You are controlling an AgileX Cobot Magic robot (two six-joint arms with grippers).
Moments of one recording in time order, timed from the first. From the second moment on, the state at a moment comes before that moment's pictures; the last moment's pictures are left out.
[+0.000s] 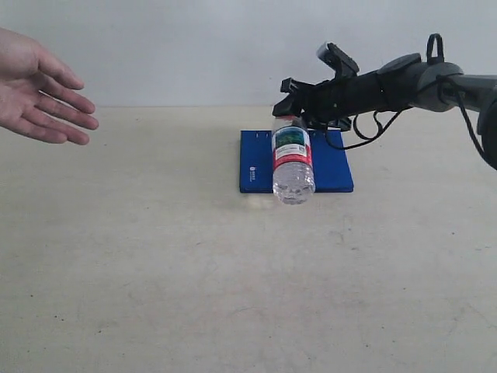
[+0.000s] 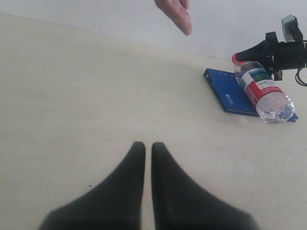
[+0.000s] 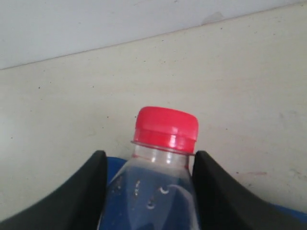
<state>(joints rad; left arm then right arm) -0.03 0.00 0.00 -0.15 0.37 -0.11 0.15 2.58 -2.09 1.17 0.68 -0.66</state>
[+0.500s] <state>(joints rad) -0.03 0.00 0.00 -0.15 0.37 -0.11 0.12 2.22 -2.09 0.49 0.62 -0.77</state>
